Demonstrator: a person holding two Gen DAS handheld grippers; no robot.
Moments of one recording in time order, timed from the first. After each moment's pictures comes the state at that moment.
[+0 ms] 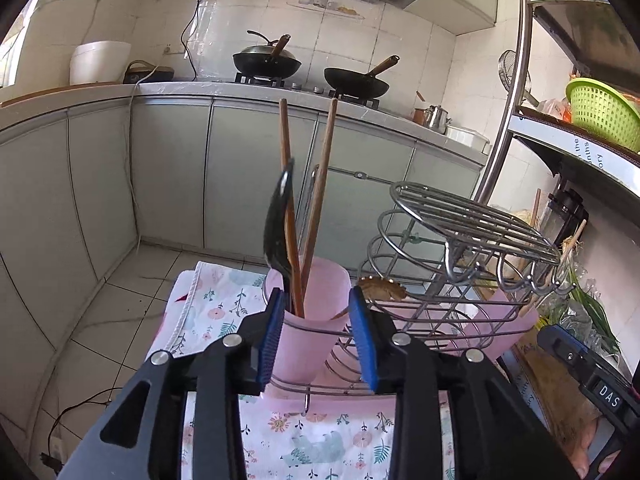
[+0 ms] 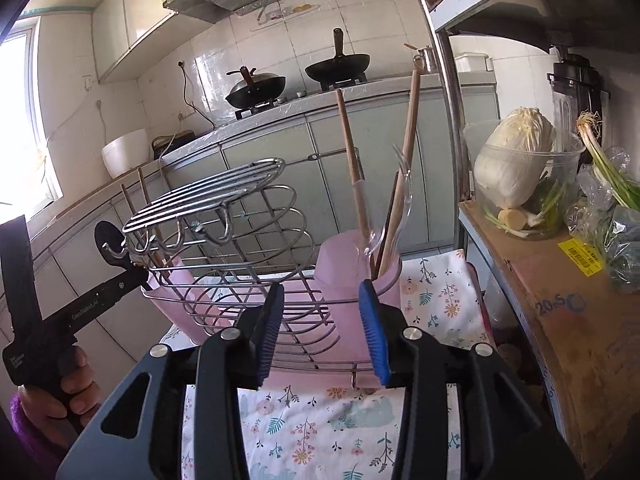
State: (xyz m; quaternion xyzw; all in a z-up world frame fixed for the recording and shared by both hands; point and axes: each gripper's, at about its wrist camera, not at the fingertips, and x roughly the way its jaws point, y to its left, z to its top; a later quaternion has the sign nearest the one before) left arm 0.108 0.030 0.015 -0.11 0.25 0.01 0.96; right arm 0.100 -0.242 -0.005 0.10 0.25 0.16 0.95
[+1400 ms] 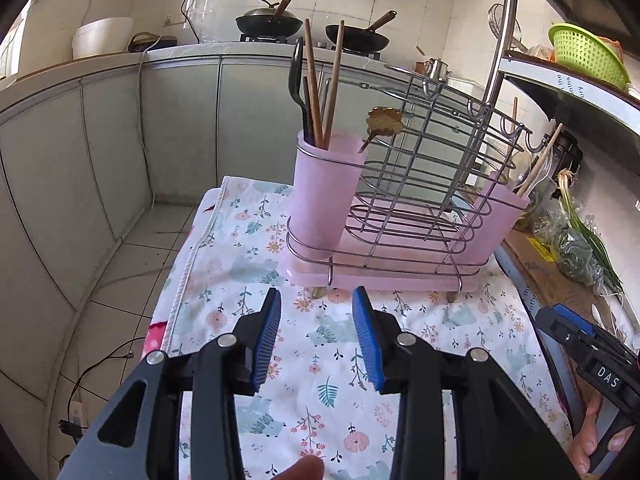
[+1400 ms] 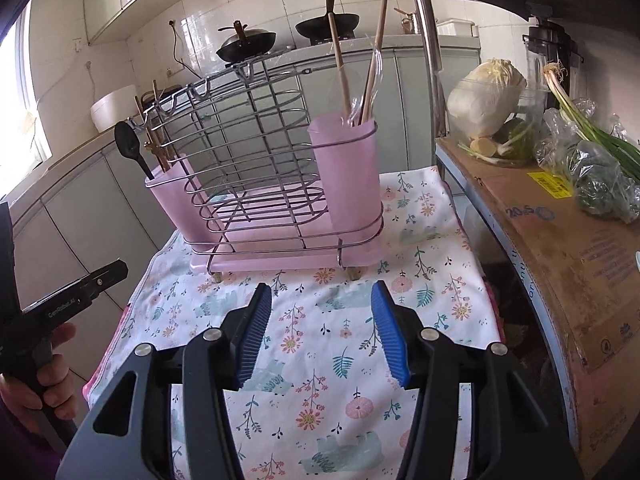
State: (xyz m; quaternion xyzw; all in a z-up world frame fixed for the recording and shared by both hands) left arm 0.018 0.022 -0.035 -0.09 0.32 0.01 0.94; right arm 0.029 -0.246 -0.052 0.07 0.32 0.14 0.93
